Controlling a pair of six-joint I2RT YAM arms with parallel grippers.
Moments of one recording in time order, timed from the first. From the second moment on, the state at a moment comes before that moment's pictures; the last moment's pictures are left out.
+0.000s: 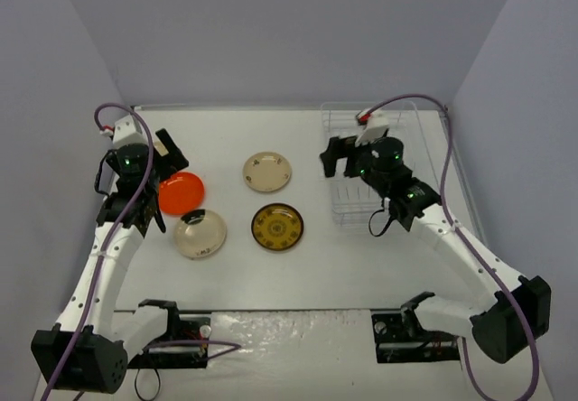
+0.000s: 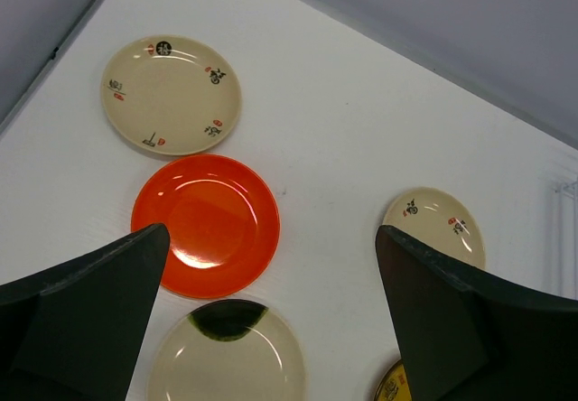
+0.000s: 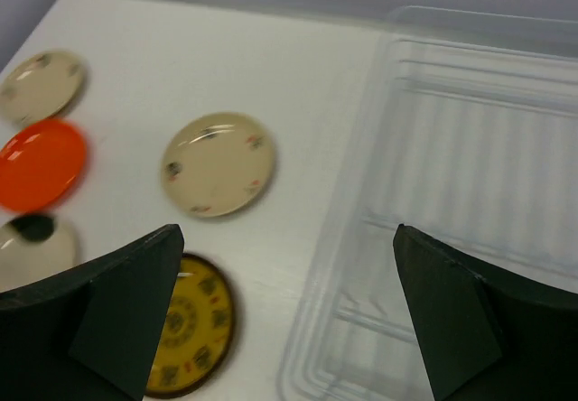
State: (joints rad) left arm -0.07 1.01 0.97 -0.32 -0.25 -0.43; right arm 0.47 1.16 0.97 -0.08 0.07 0.20
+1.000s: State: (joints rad) left arm -0.07 1.06 0.94 -0.28 -0.22 -0.43; right arm 0.67 1.93 1.30 -0.40 -0.11 0.08
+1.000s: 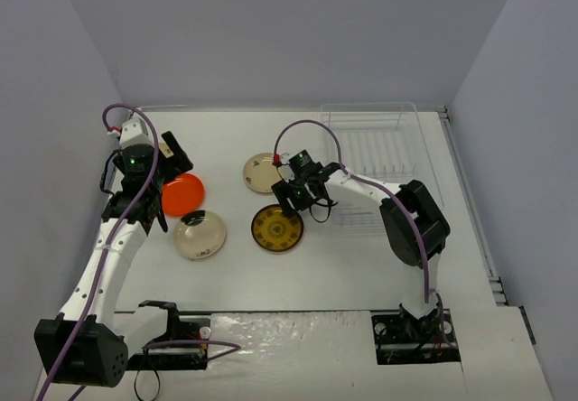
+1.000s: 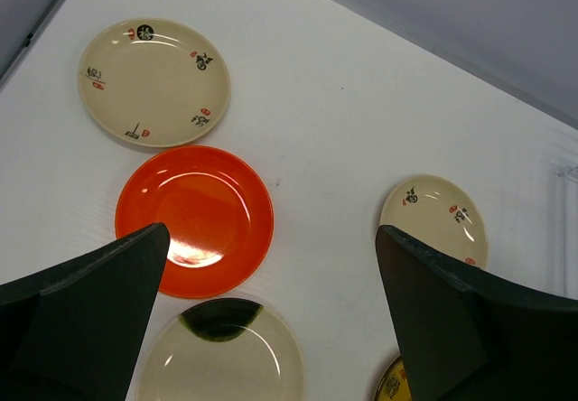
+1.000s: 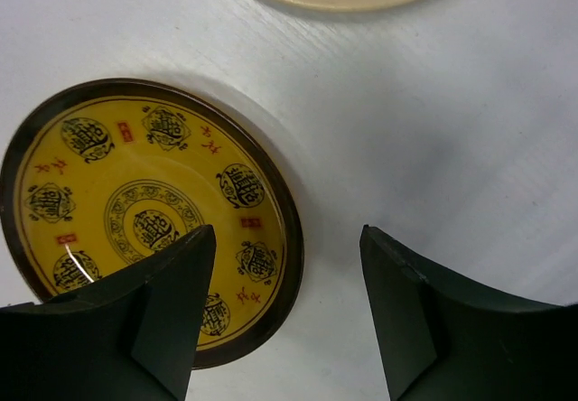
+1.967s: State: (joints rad) left arm -0.07 1.03 0.94 -0.28 -0.27 -0.44; right arm 0.61 1.98 1.29 -0.40 -0.23 0.12
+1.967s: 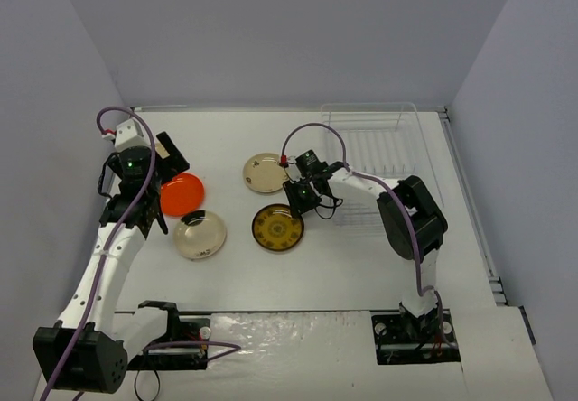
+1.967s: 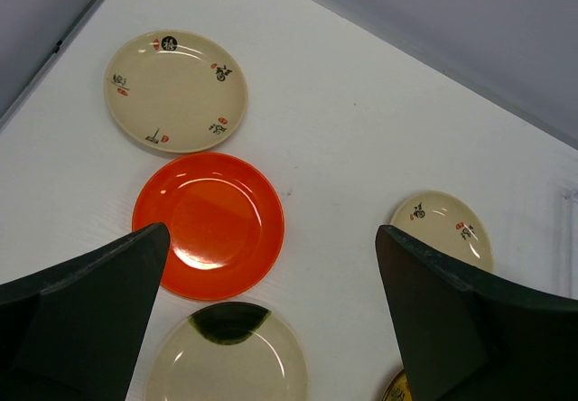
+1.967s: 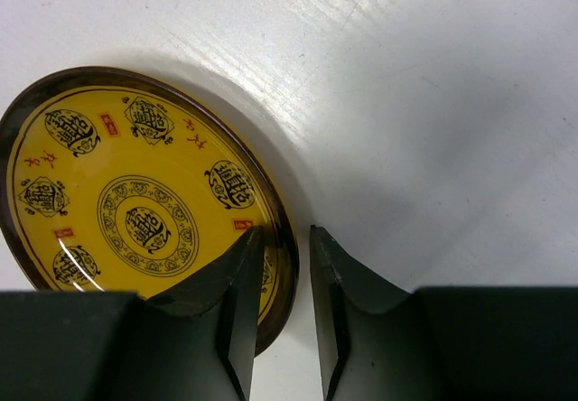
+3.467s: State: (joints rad) left arm -0.07 1.04 0.92 -0.28 -0.29 -0.44; right arm 0.61 1.57 1.27 -0.28 0.00 0.13
